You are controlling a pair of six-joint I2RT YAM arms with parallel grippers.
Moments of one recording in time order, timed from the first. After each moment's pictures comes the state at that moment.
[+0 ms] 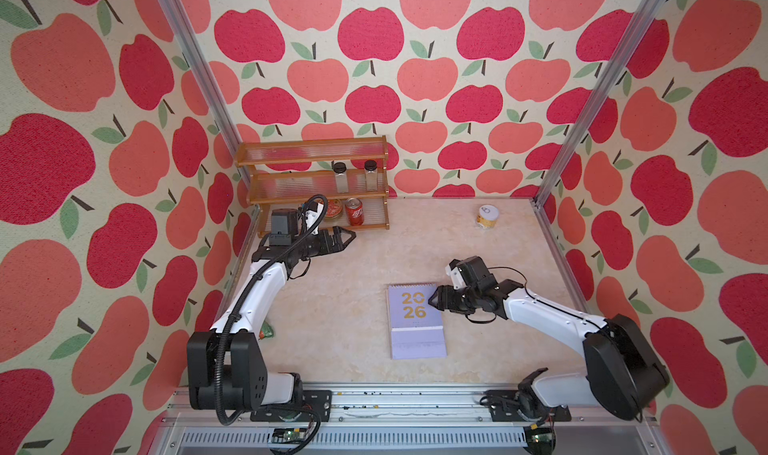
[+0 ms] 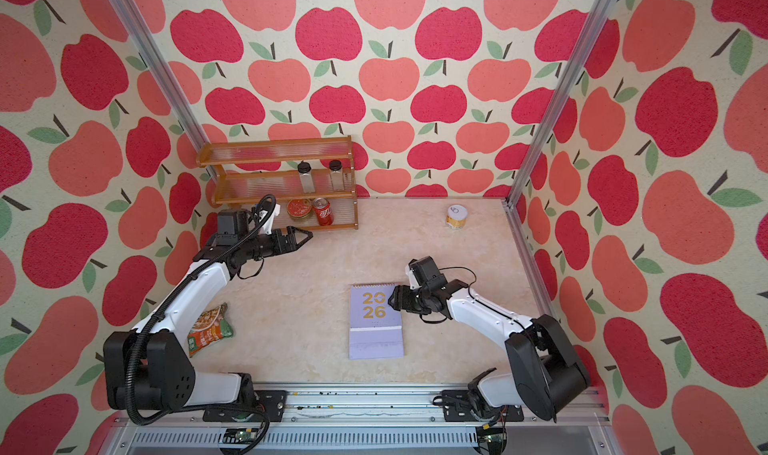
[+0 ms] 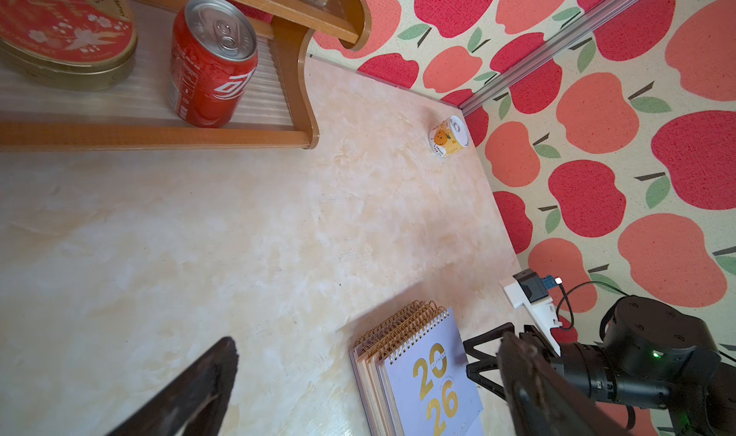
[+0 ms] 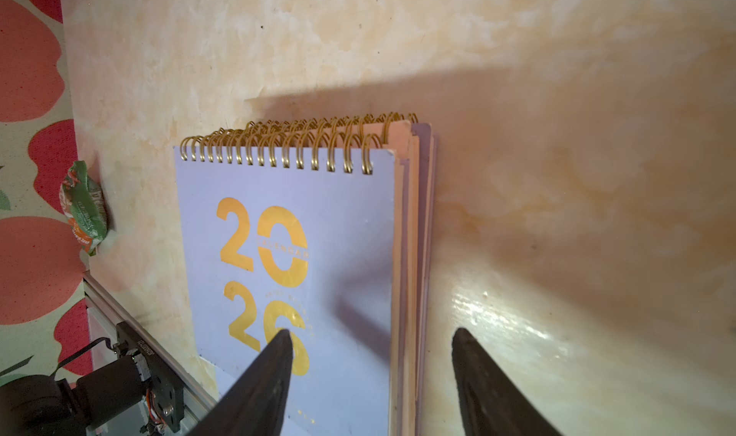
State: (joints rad) left arm -0.04 1.38 1.07 -0.35 0.68 -0.31; right arm 0.63 1.39 0.73 -0.35 -0.31 0.60
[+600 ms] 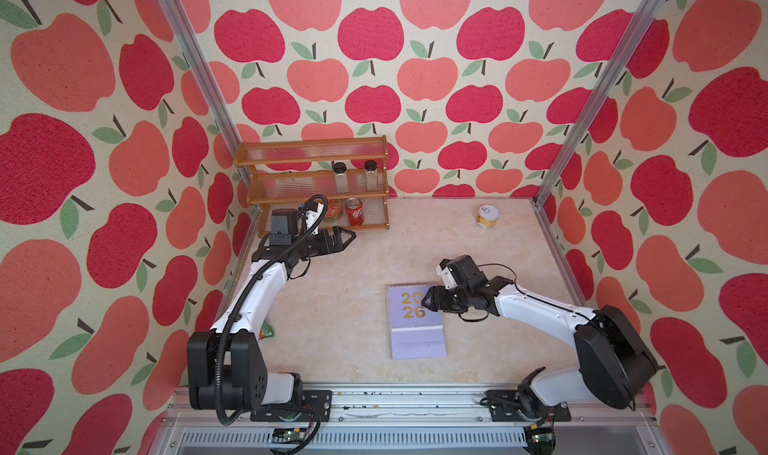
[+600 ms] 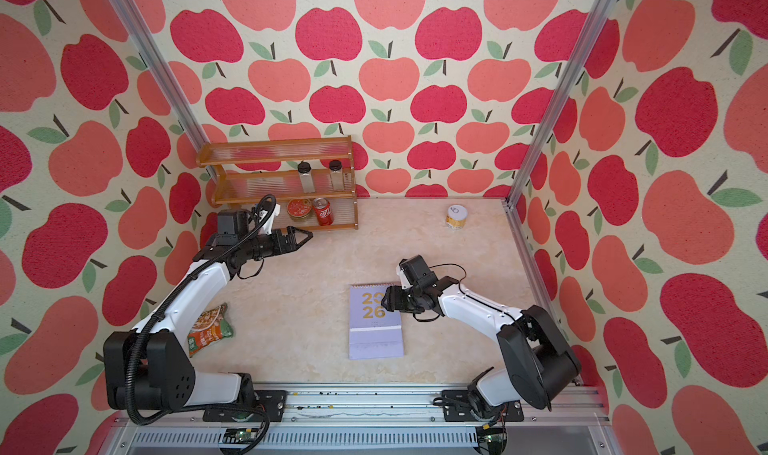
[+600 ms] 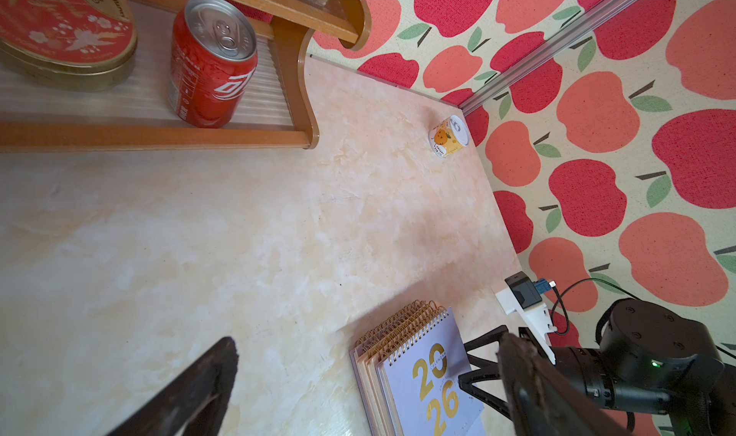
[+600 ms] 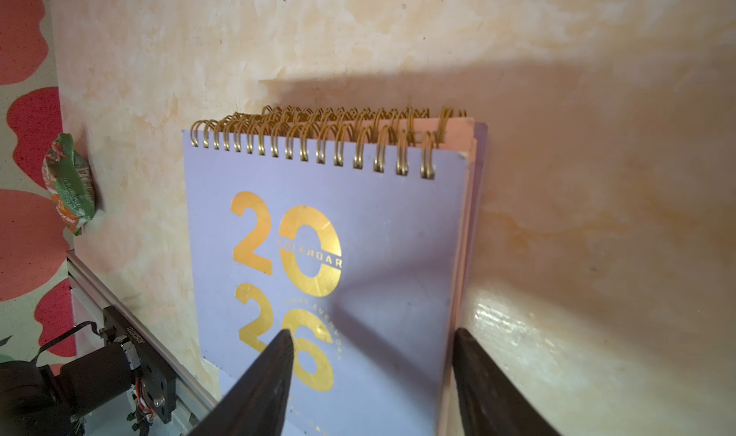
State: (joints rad) left arm -0.04 1.38 1.07 -0.35 0.68 -0.31; right arm 0.69 1.44 0.79 -0.37 -0.30 0.59
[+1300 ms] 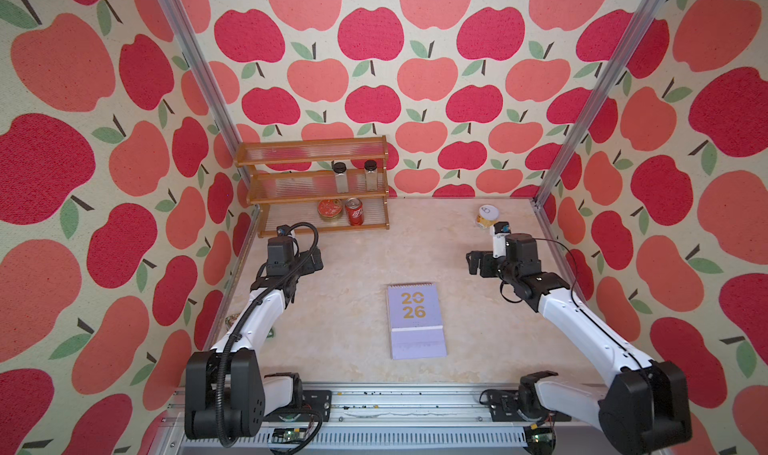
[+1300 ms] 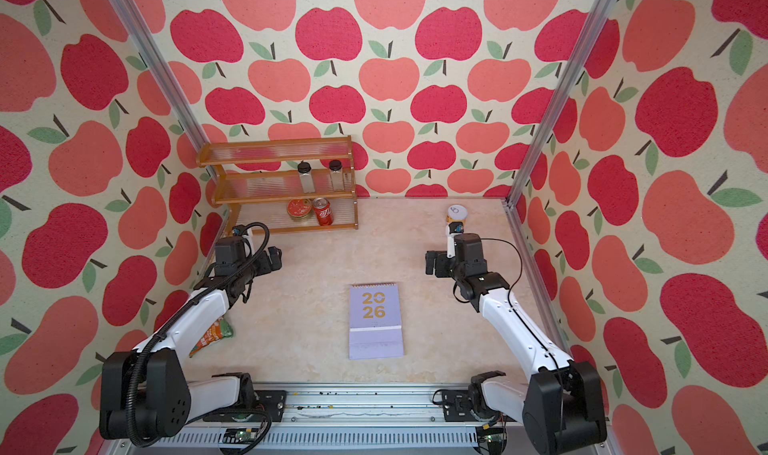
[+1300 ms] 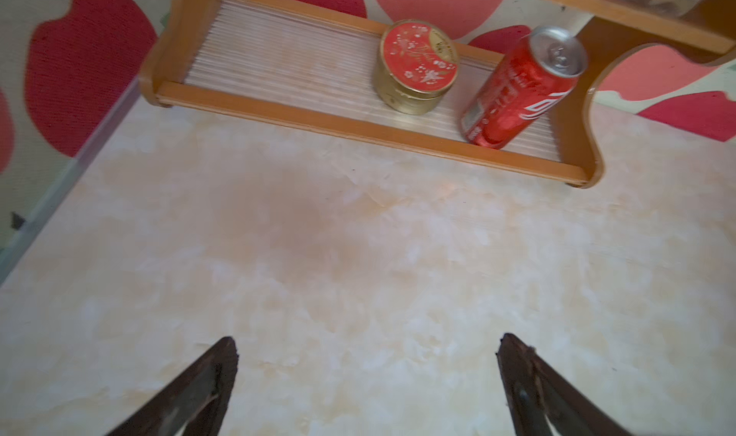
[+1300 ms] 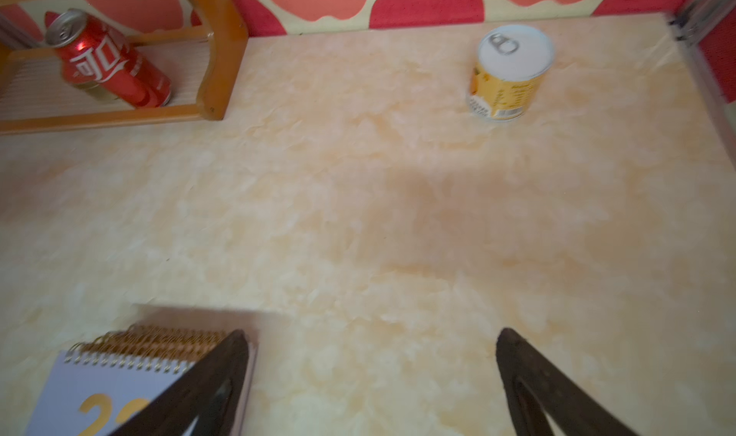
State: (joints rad) left arm 0.02 1.25 0.71 -0.12 -0.04 -0.21; right arm 0.27 1.17 0.78 -0.23 0.01 0.14
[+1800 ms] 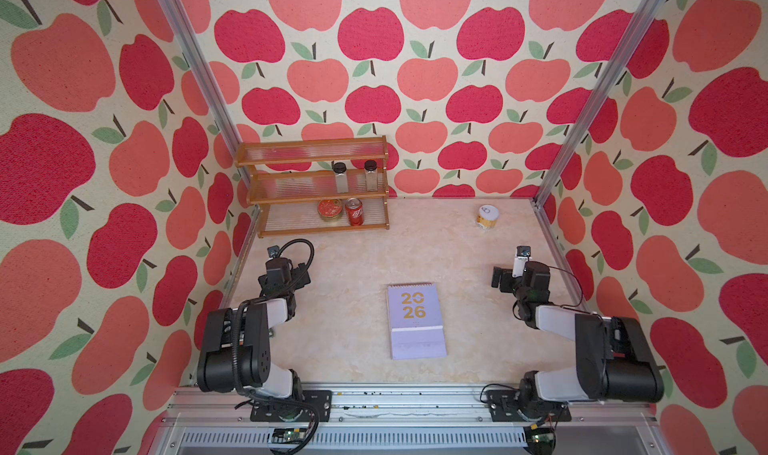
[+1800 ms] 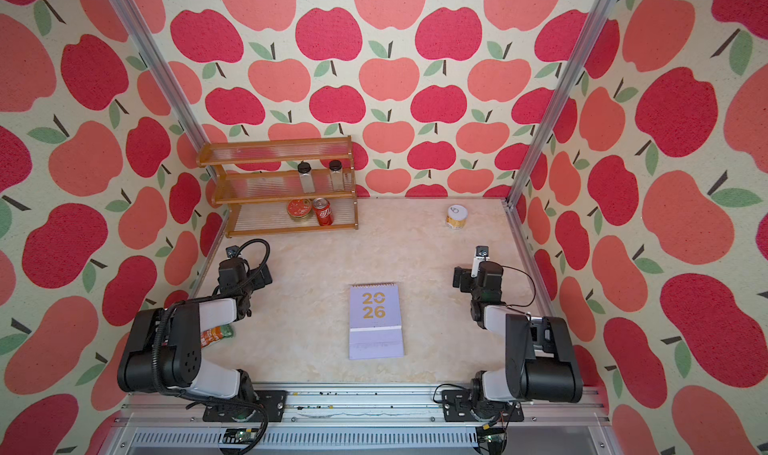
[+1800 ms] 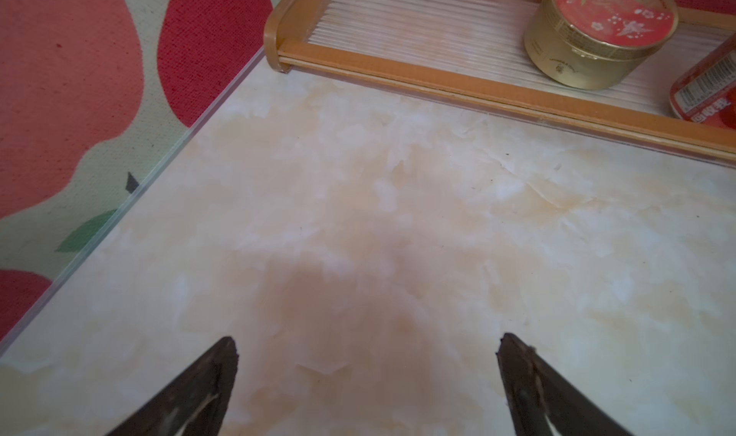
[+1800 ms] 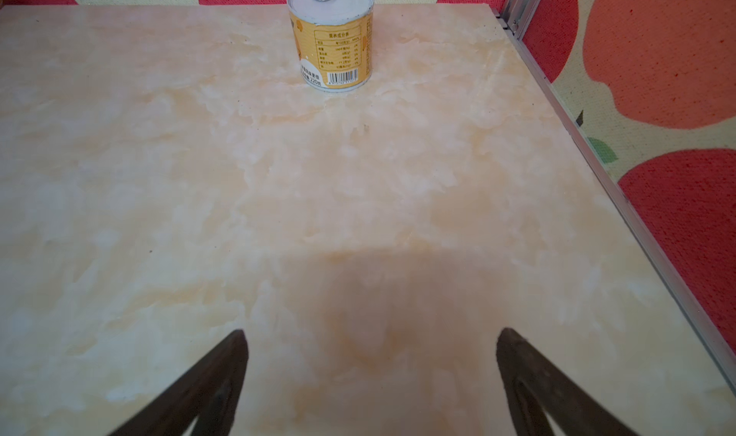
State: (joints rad) left arm 0.12 1.51 0.48 0.44 -0.15 -0.13; right arm 0.02 1.45 0.41 0.53 0.02 -0.03
